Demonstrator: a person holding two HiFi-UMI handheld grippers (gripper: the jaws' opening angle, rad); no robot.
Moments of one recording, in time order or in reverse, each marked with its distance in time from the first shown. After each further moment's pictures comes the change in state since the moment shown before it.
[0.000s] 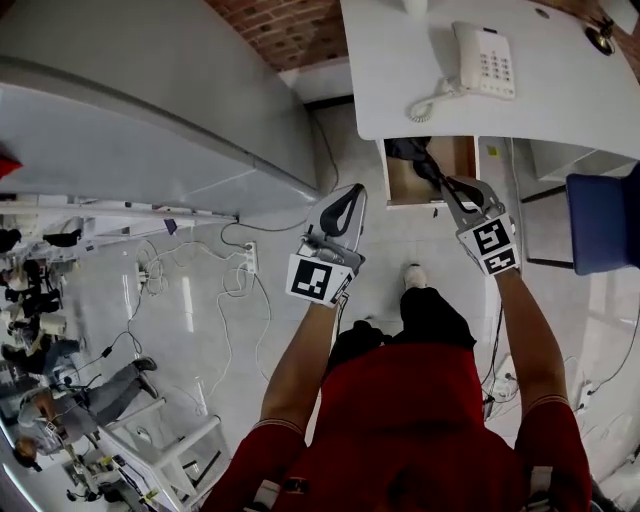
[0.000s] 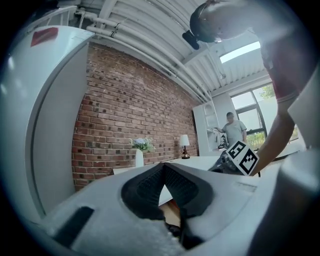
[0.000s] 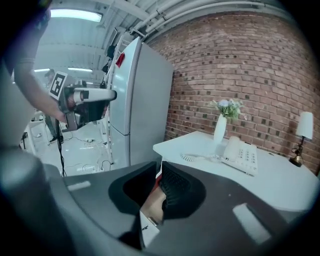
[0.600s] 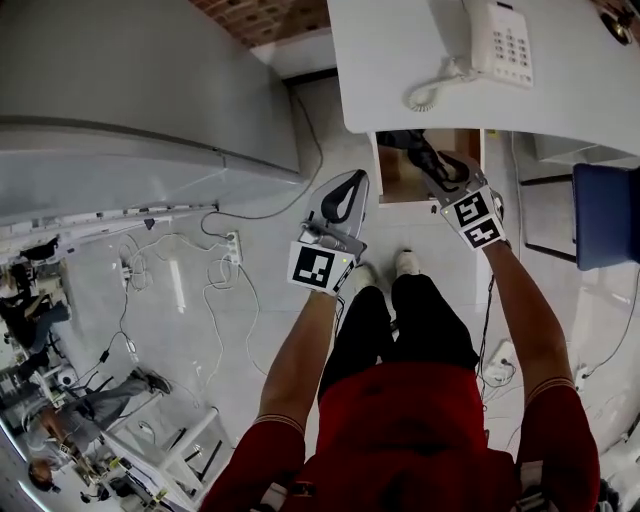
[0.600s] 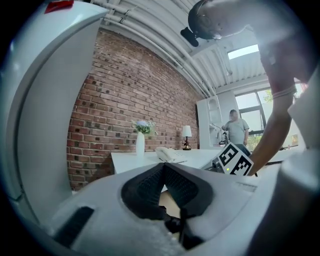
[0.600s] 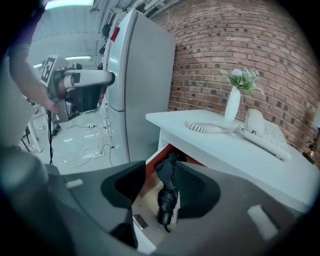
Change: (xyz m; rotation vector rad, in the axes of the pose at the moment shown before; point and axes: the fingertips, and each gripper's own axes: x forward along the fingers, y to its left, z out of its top) left arm 0.055 0.039 -0.099 -0.071 0.062 -0.015; right arm 0.115 -0.019 -0.083 -0.019 0.179 0.048
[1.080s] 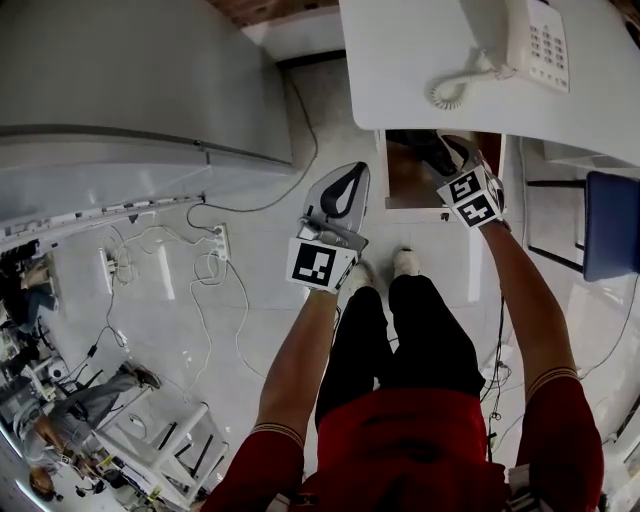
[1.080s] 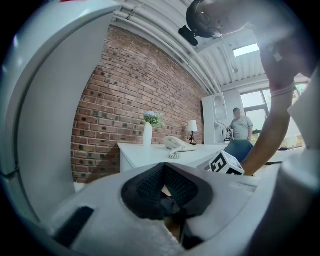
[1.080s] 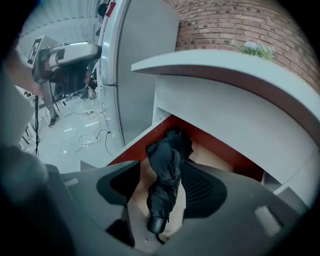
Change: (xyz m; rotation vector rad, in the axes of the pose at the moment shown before) left arm 0.024 0.039 -0.065 -0.034 0.021 0.039; right arm 0.096 -0.026 -0.065 -0.037 0.166 0.006
